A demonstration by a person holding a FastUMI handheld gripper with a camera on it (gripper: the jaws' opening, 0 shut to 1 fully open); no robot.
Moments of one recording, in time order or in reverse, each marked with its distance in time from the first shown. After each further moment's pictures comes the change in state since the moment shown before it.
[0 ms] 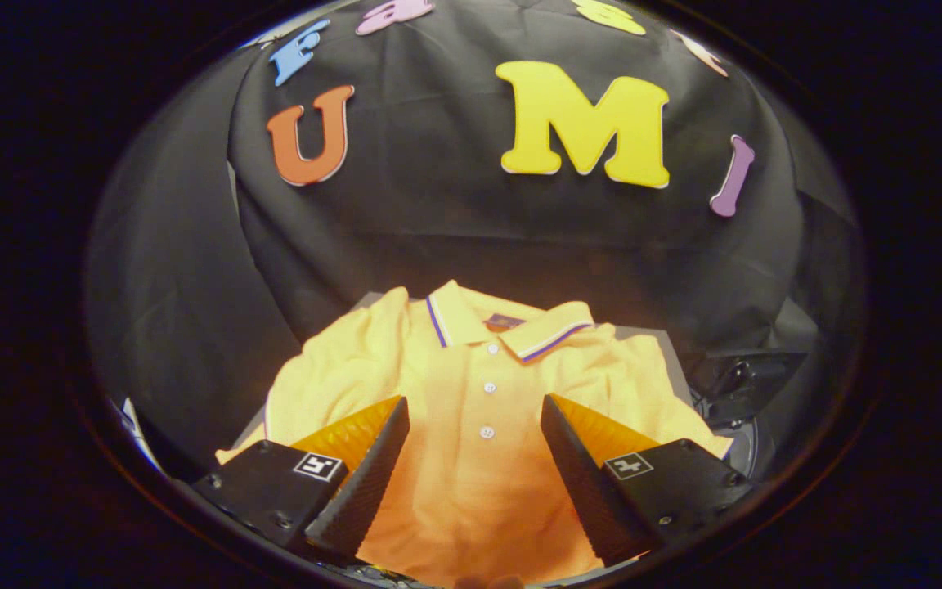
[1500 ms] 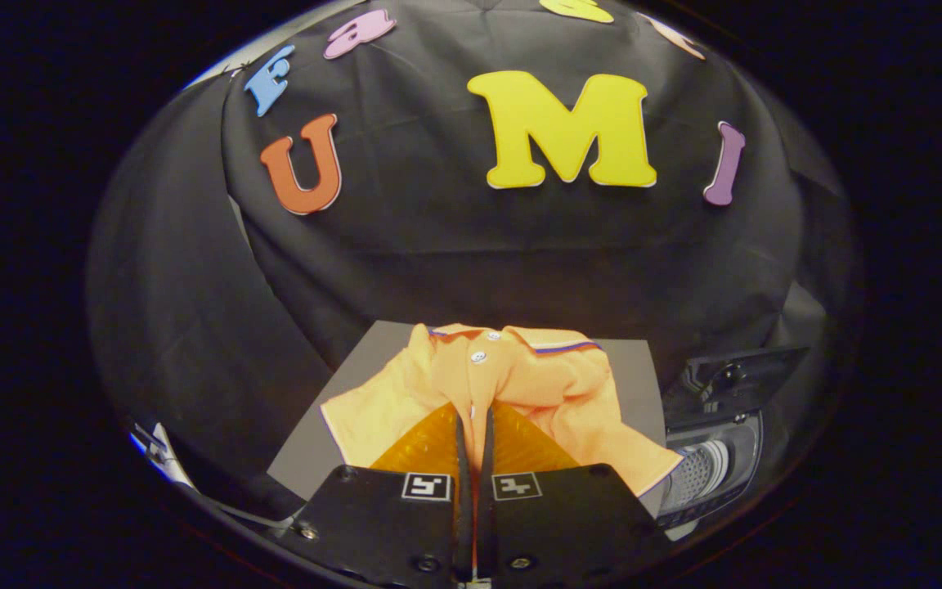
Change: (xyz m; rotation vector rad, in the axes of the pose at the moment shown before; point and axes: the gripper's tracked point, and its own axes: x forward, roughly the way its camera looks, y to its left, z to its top) arm -0.069 -0.028 0.062 0.087 -0.054 0.103
